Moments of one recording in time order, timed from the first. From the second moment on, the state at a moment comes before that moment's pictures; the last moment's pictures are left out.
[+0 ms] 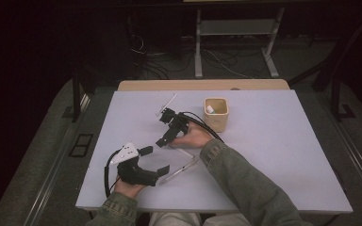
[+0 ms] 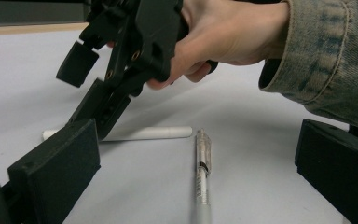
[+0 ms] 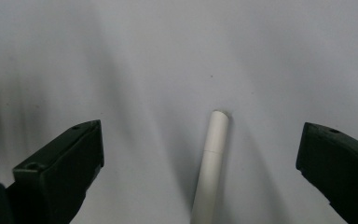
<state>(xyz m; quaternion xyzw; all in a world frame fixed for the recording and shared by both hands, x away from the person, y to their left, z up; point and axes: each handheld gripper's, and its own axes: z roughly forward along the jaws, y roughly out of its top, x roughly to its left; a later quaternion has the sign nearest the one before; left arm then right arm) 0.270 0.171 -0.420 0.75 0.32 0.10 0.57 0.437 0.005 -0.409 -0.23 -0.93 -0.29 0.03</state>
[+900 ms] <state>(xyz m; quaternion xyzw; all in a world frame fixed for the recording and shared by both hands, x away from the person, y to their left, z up) 0.270 0.172 -0.420 0.75 0.32 0.10 0.57 0.440 0.020 -0.426 -0.23 -0.94 -0.23 0.01</state>
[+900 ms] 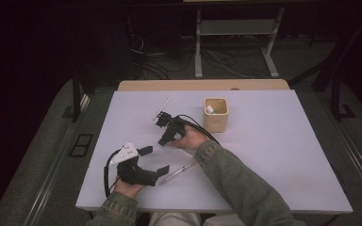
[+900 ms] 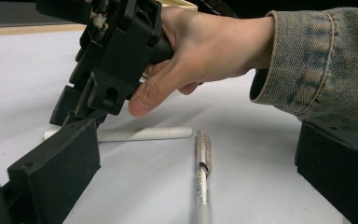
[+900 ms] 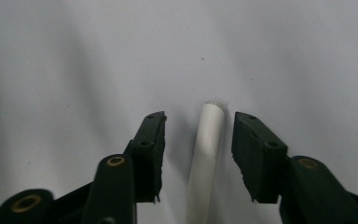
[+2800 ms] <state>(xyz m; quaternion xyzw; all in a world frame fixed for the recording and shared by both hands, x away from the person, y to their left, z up) 0.270 0.173 -0.419 0.74 0.32 0.11 0.58 0.442 -0.033 -0.349 -0.26 -0.91 -0.34 -0.02</state>
